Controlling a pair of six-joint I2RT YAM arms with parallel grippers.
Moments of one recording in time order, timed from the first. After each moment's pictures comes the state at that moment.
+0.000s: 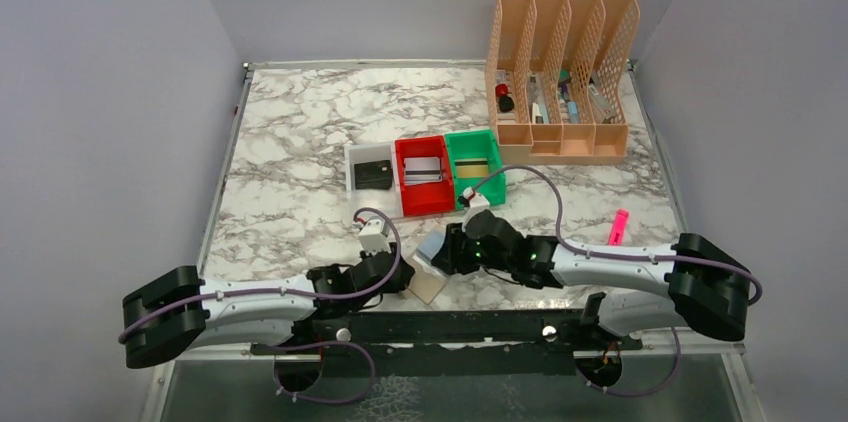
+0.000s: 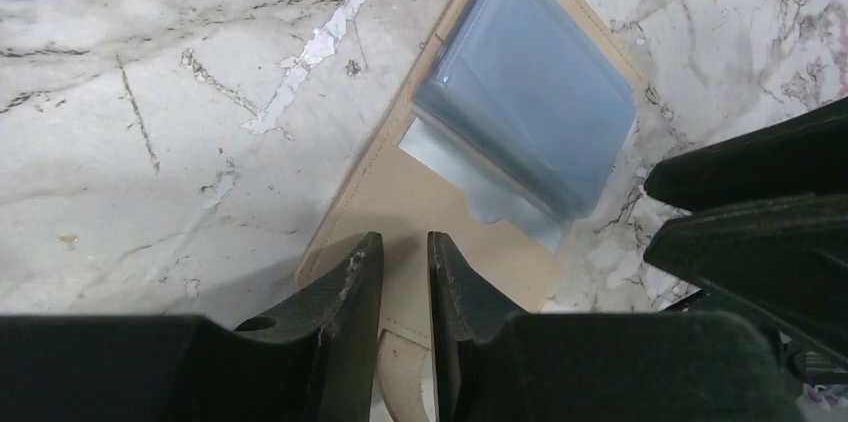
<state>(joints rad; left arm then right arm) -1.20 0.96 0.21 0.03 -0.46 -1.06 1.10 1.29 0.56 0.10 0.06 0.80</state>
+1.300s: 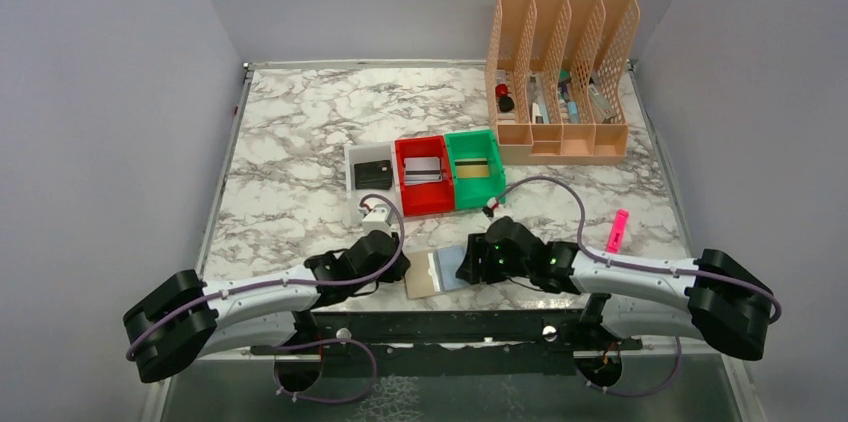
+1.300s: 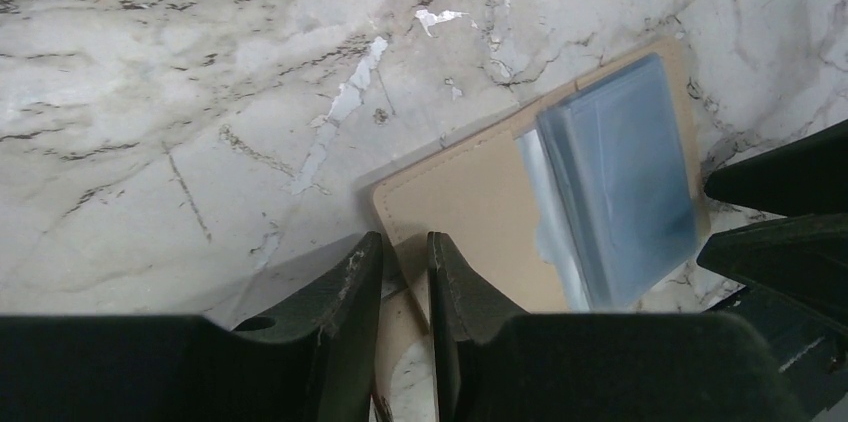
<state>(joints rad) -1.01 1.00 0.25 0.01 -0.27 -0.83 1.03 1.15 0.42 -0.07 0.04 0.83</state>
